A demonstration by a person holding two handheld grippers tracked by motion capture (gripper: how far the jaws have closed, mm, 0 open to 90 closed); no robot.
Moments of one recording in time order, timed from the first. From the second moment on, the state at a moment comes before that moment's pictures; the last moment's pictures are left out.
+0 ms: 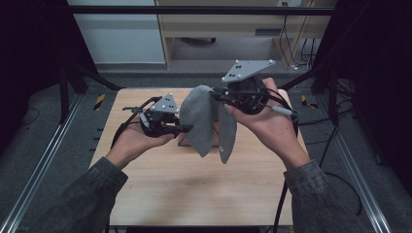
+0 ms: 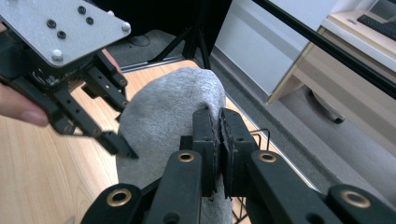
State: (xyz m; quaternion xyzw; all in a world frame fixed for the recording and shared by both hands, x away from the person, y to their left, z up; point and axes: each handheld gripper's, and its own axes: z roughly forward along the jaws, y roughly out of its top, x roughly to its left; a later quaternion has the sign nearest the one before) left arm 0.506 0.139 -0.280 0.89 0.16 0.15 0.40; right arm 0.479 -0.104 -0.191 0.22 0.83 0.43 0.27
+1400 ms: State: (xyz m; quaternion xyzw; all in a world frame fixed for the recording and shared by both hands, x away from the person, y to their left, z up) left arm 0.583 0.135 -0.195 0.85 0.20 0.27 0.40; right arm 0.585 -0.129 -0.167 0.26 0.81 0.42 0.31
